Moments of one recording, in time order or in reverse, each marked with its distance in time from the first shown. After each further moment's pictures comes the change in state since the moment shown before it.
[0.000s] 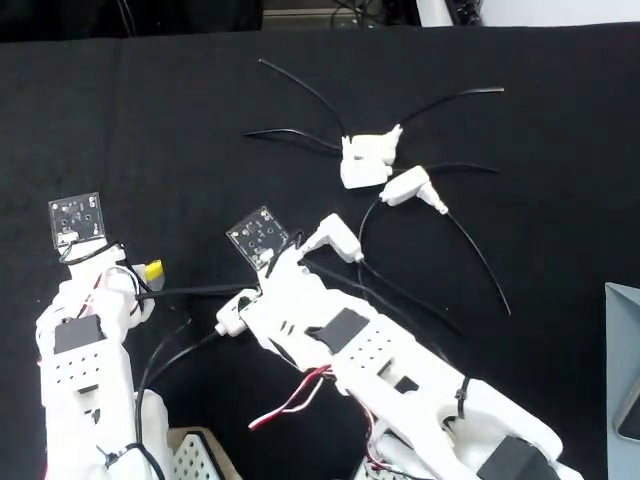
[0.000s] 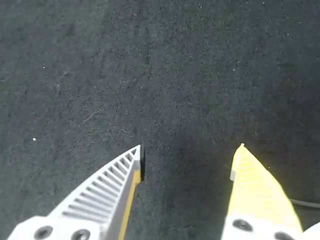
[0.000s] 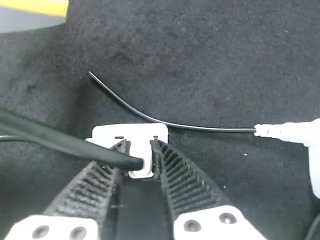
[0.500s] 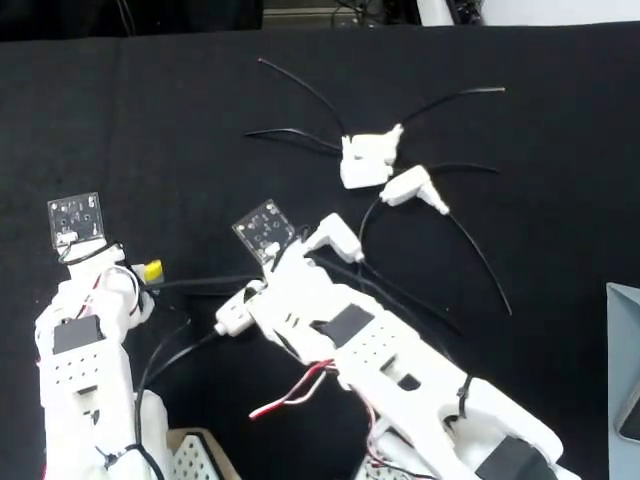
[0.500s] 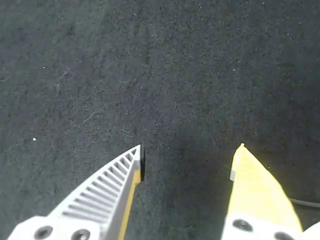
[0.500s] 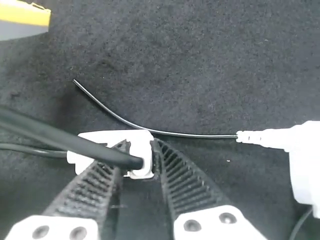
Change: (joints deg) left arm 0.0 0.0 0.0 0.0 0.0; right arm 2.7 0.2 0.2 -2.5 2.4
